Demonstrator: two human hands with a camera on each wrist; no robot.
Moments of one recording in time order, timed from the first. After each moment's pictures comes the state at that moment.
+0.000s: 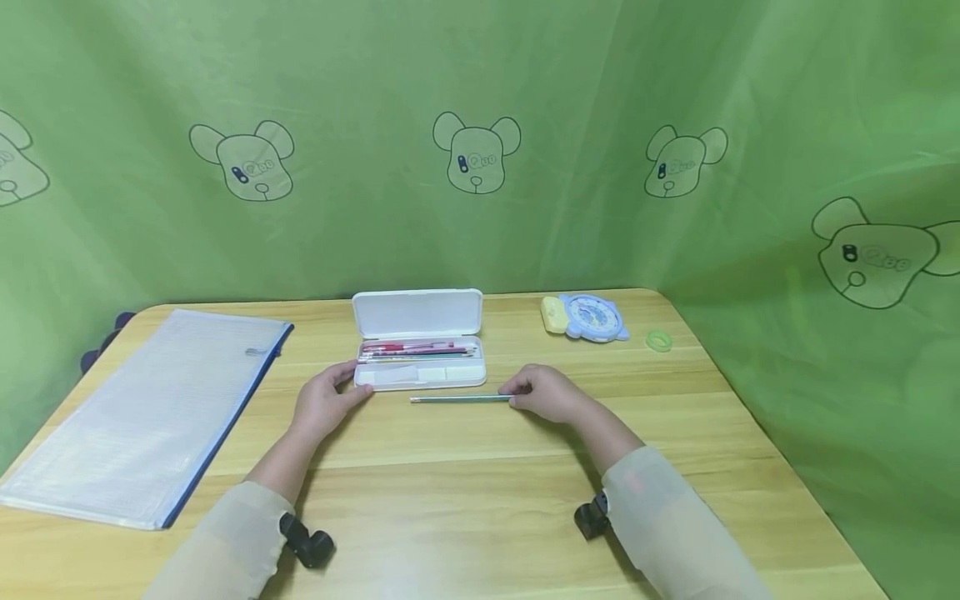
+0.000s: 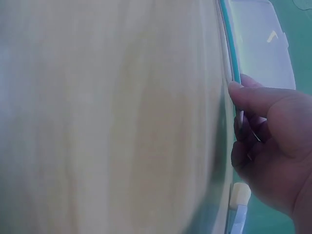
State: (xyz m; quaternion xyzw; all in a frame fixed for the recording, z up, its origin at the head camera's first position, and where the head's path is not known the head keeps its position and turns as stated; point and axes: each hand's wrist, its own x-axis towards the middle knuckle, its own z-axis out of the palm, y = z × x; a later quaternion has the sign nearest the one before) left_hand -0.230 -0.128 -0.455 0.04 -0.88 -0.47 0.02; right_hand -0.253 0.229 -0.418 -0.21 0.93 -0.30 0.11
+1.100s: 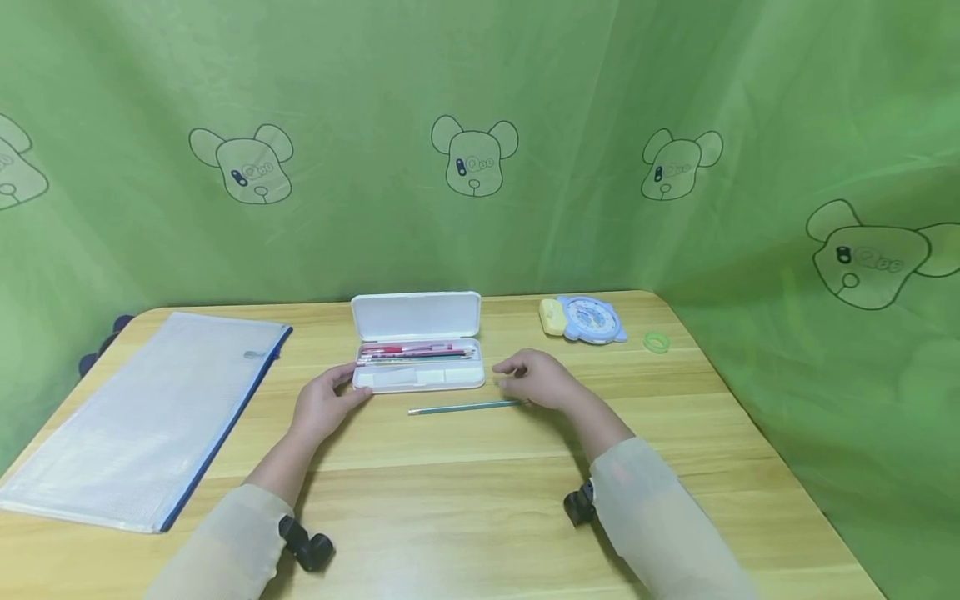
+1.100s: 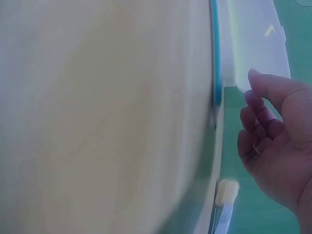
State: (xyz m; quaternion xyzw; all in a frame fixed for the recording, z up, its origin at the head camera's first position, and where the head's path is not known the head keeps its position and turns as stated) left_hand -0.228 -0.126 -0.454 0.04 -0.88 -0.47 0.03; right_hand -0.263 0.220 -0.405 -0.17 0.92 -0.34 0.09
